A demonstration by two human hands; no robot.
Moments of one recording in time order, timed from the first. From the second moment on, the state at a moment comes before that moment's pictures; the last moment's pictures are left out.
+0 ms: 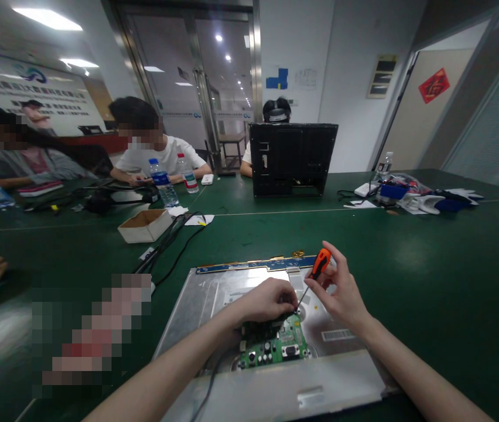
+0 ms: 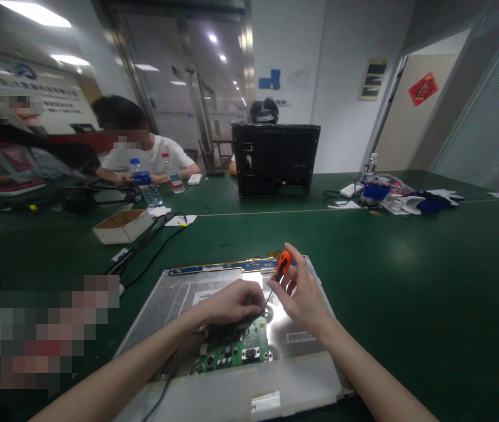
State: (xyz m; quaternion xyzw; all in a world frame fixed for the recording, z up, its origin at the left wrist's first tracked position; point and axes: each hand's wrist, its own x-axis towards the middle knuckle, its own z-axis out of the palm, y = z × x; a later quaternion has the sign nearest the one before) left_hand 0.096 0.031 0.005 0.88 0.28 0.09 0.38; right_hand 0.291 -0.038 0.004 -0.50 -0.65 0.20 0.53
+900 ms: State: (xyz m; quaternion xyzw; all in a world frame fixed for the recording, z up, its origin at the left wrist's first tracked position) left_hand 0.097 0.032 0.006 0.90 0.26 0.08 0.33; right_hand 0.290 -0.035 -0.004 -0.44 -0.73 0.07 0.52
